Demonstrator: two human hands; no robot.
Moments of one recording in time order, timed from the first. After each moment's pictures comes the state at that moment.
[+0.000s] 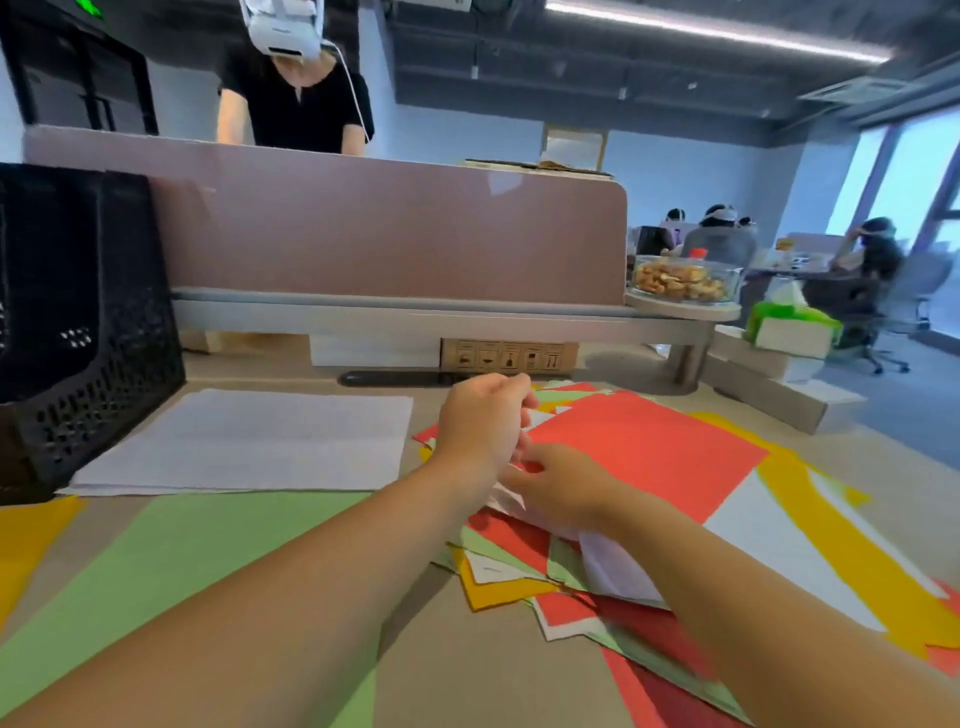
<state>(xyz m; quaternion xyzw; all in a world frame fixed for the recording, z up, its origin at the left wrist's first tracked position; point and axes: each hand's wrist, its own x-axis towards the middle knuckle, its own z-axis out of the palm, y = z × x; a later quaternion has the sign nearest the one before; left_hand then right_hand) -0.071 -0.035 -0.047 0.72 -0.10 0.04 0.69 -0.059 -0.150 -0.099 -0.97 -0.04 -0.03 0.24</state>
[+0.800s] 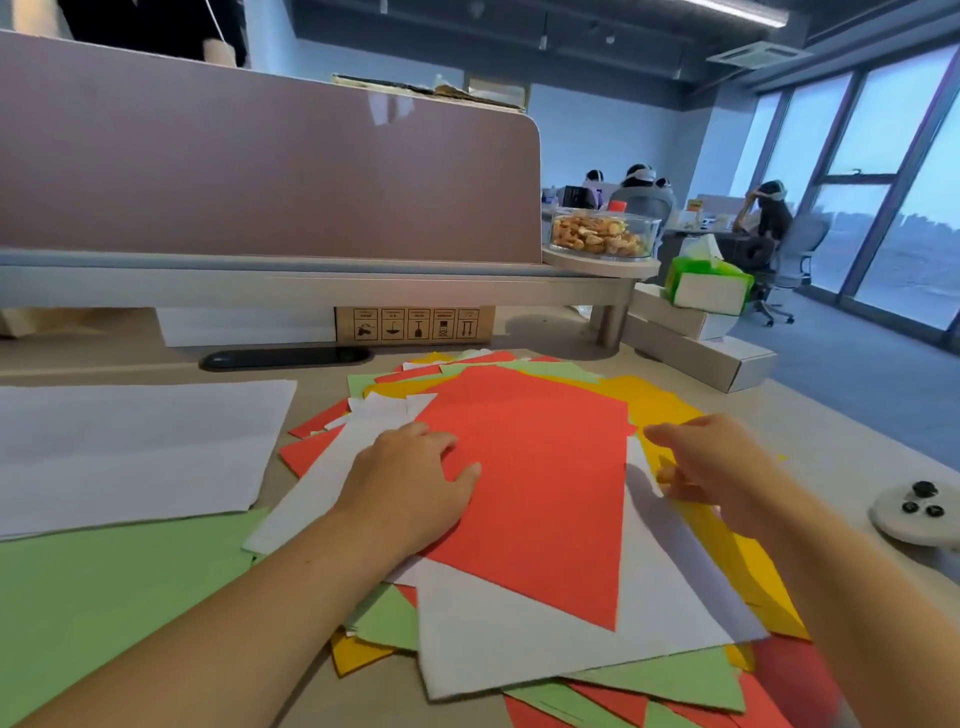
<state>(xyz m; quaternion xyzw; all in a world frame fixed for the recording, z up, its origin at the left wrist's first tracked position) -0.030 -0.062 -0.115 0.95 -0.22 0.08 0.21 -0.104 -0.298 -0.081 -0.79 0.36 -0.17 0.46</state>
